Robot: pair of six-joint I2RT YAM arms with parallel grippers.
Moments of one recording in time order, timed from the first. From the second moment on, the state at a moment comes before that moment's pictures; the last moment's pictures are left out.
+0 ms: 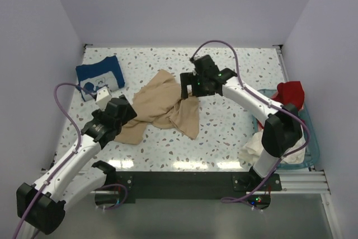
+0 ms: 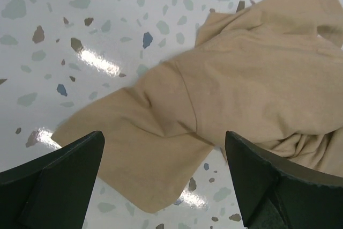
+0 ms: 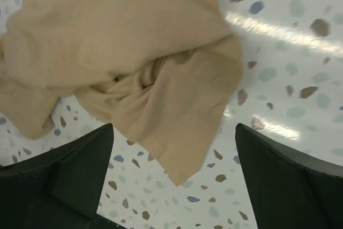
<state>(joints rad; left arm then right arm) -0.44 0.85 0.68 -0.61 -0.57 -0.81 0.58 1.70 1.48 -0.66 0.00 0.39</state>
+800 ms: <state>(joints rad) -0.29 0.95 0.40 -0.45 -0.24 -0.81 0.72 1.75 1.14 -0.73 -0.04 0.54</state>
